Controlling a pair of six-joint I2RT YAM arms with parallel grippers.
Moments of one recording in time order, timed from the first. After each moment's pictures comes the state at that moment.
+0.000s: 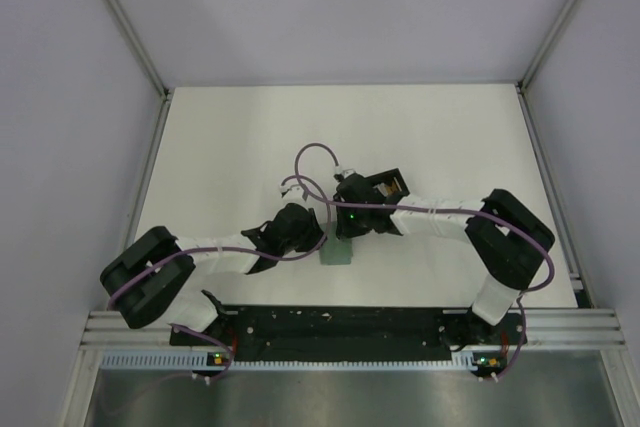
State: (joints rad) left arm -0.83 1.42 0.47 0.24 -0.14 -0.78; right arm 0.88 1.70 0.95 -0.17 0.01 0.59
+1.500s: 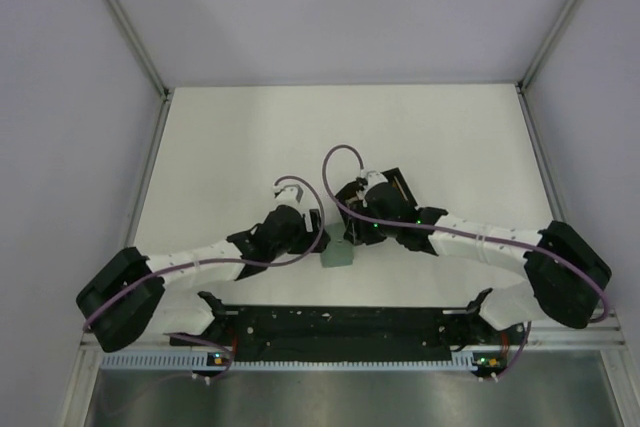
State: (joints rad) left arm -0.84 1.27 0.45 0.13 -0.16 -0.74; right arm 0.87 1.41 0.75 -0.11 0.01 0.59
